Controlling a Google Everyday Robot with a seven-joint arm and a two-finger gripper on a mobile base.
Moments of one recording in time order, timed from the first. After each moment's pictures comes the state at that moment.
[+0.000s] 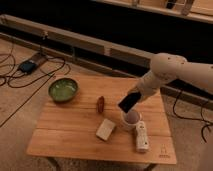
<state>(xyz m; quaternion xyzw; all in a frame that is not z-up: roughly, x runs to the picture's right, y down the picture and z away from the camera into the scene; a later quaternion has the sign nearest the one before) 0.168 0.051 0.719 -0.23 0.17 0.88 0.39</state>
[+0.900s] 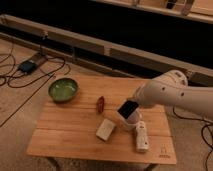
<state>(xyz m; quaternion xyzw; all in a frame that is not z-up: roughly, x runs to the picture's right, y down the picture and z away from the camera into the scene) 0.148 0.071 0.681 -0.11 0.07 0.88 0.45</state>
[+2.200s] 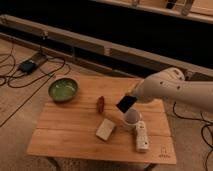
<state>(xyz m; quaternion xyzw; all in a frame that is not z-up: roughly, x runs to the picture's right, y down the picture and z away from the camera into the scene) 0.138 0.044 0.718 -0.16 0.07 0.88 0.45</state>
